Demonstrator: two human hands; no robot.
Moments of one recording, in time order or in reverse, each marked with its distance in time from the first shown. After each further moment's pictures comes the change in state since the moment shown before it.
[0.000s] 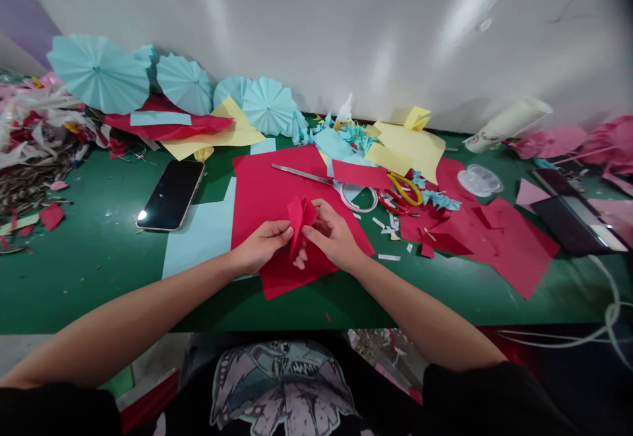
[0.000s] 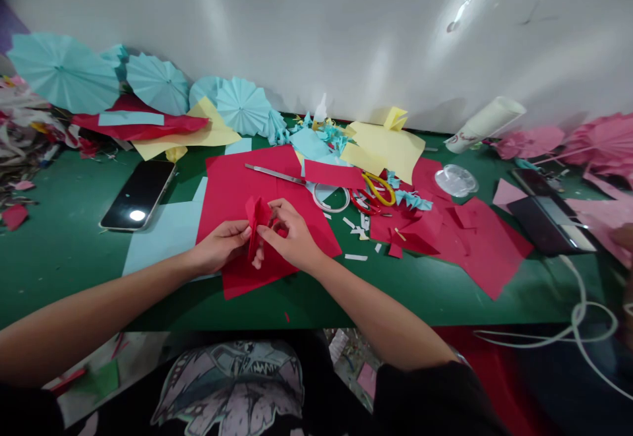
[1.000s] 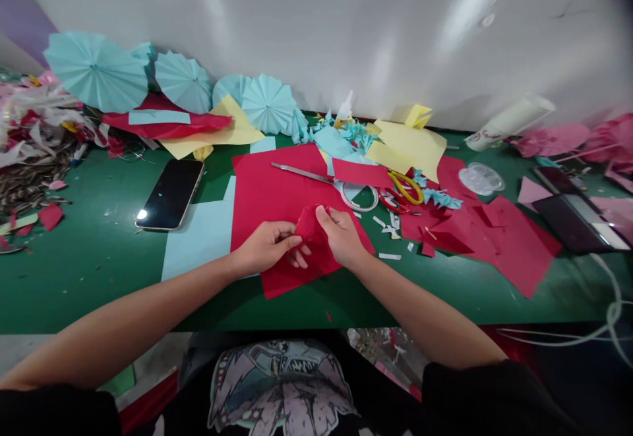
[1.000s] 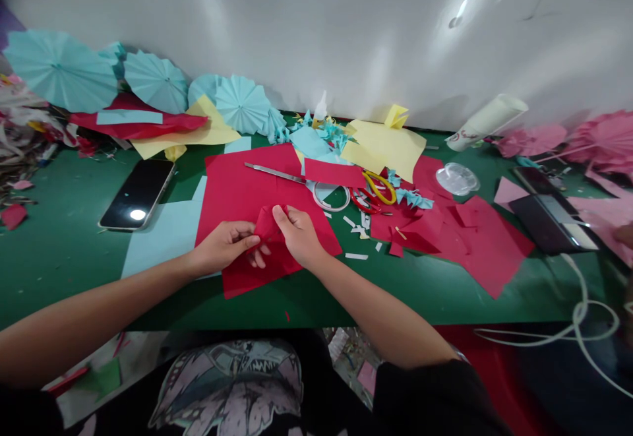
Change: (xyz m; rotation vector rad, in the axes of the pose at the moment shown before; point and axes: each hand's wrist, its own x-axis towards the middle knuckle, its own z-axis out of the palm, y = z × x) left_hand -0.002 0.012 0.004 0.237 0.051 -0.021; right_hand 0.001 0.007 -0.001 0.146 0.169 0.198
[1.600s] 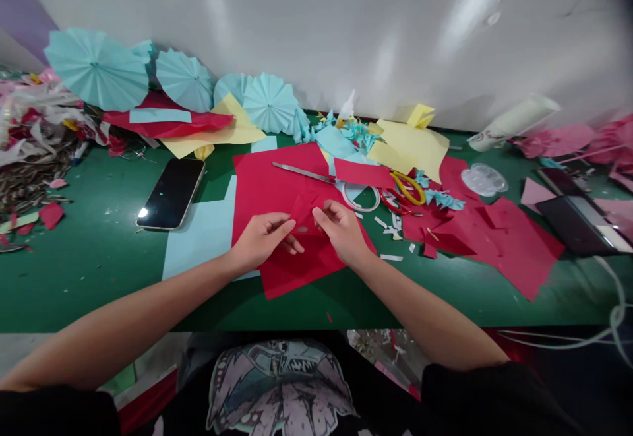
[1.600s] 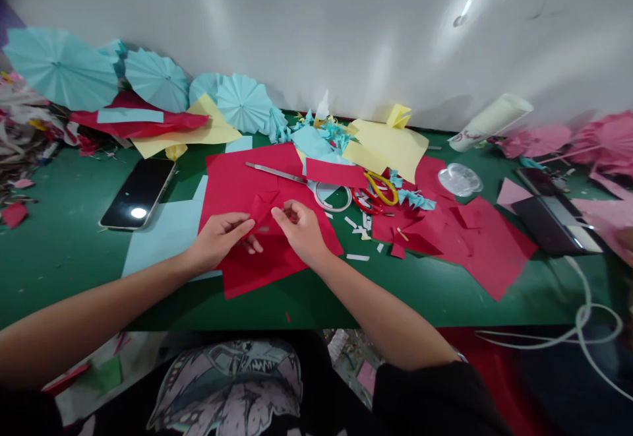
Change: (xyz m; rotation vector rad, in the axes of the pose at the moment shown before) left_hand 0.000 -0.002 -0.004 0.134 0.265 0.090; right_hand 0.005 0.005 -0.004 -0.029 0.064 -0.003
